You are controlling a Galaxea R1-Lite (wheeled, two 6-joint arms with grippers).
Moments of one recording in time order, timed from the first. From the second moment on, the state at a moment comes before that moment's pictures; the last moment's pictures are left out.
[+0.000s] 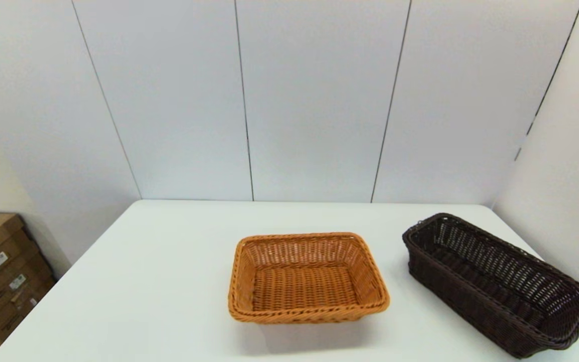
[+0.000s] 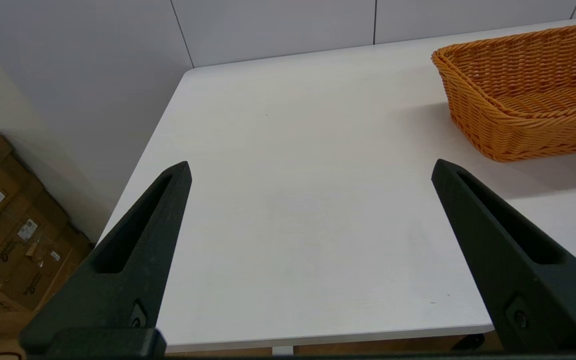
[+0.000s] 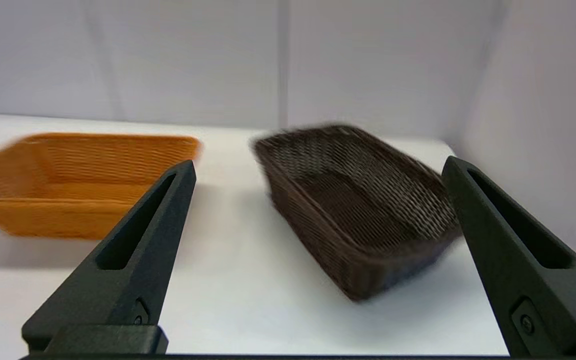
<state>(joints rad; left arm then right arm) 0.01 0.00 -0.04 0.12 -0.05 0.09 0.00 0.00 -0.12 0.01 0.09 -0.01</state>
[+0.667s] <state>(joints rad) 0.01 0.00 -0.04 0.12 -0.05 0.09 0.00 0.13 -0.40 0.27 0.11 -0.01</state>
